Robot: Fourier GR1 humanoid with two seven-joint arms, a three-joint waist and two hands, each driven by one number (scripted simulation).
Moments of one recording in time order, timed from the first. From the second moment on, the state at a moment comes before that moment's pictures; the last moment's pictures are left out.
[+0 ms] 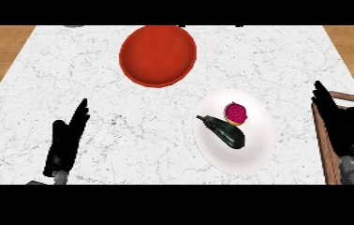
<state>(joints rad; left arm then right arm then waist) -0.01 0.44 -0.34 -1.47 0.22 0.41 0.18 -0.06 -0.55 0.13 -1.41 -0.20 -0.22 0.10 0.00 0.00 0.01</state>
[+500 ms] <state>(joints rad) -0.16 0.49 -0.28 -1.51 0.32 0.20 0.17 -0.22 -0.49 0.29 -1.44 -0.09 -0.07 -0.14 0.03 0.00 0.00</state>
